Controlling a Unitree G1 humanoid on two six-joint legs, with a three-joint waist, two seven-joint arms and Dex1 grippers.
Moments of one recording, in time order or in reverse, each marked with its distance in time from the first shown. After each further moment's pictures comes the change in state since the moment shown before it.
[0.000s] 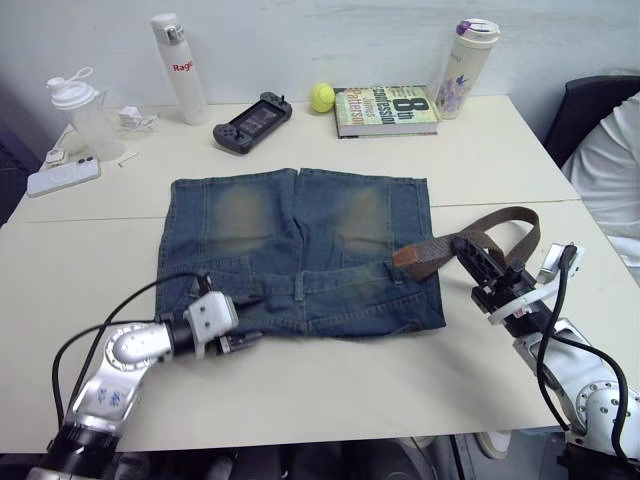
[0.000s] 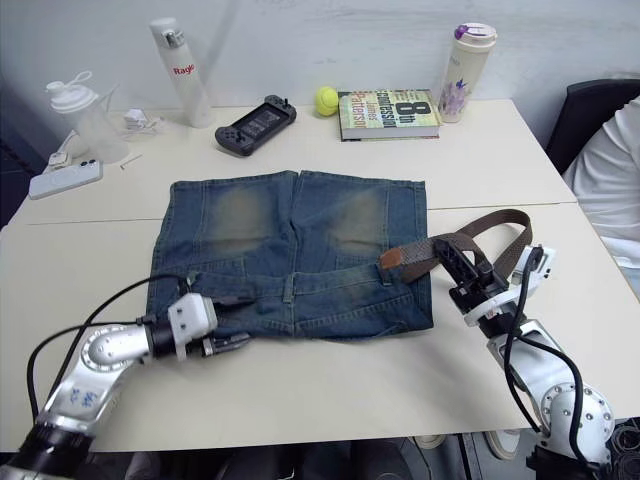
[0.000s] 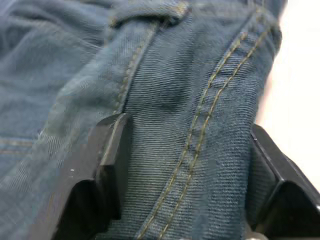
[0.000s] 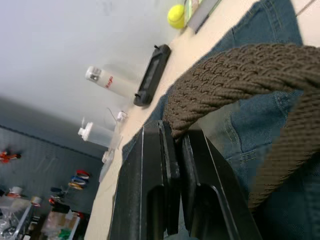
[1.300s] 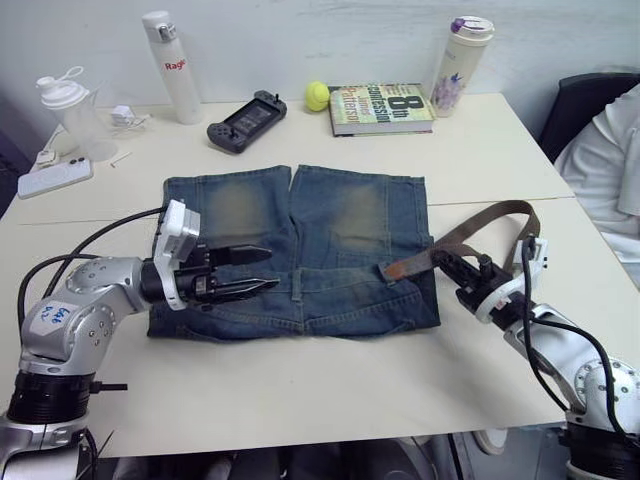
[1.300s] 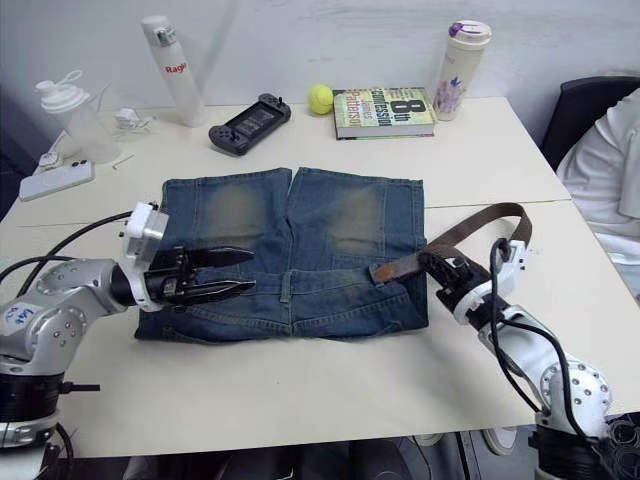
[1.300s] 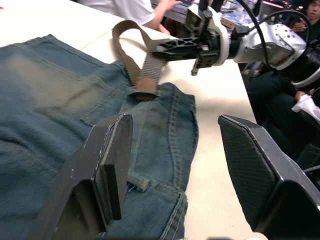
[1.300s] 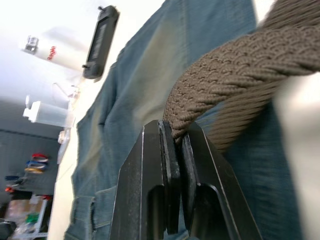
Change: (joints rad) left arm -0.207 0.038 0.127 -0.209 -0.417 0.582 -0.115; right arm -0.100 -0.007 0.091 0.053 0.030 0.098 -0.214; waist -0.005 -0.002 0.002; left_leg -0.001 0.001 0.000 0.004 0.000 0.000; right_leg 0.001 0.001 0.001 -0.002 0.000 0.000
